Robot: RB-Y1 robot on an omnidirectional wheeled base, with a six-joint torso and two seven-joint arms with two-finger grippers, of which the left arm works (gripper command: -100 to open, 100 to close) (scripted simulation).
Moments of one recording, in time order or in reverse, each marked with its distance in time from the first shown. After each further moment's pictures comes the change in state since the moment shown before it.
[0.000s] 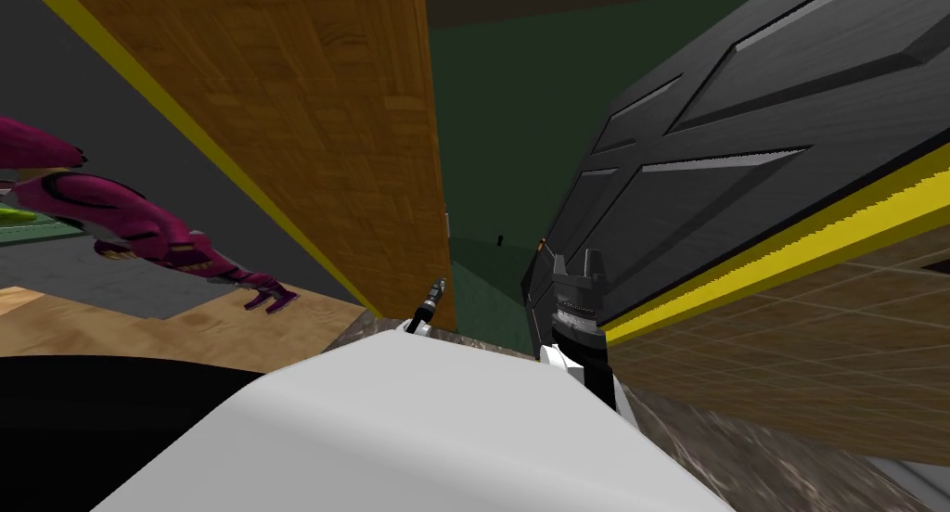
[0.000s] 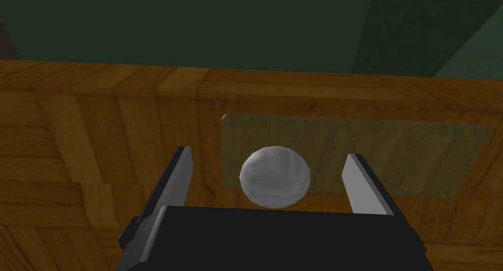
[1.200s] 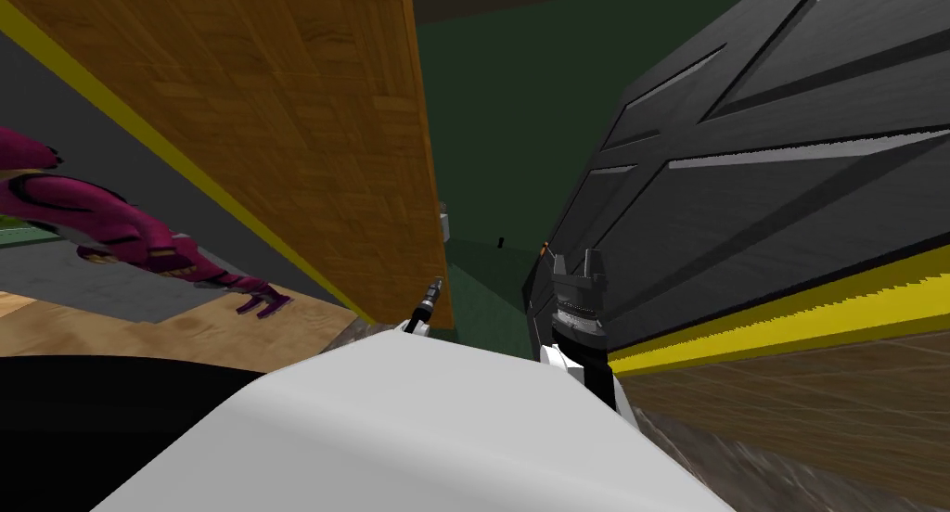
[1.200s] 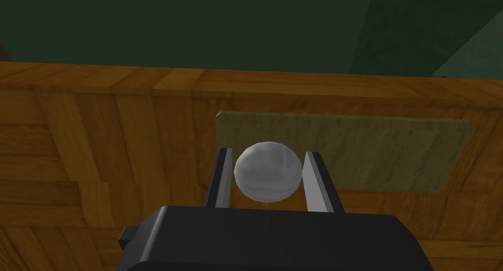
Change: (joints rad) arm -0.008 0.001 0.043 0.027 0.024 -0.002 -0.016
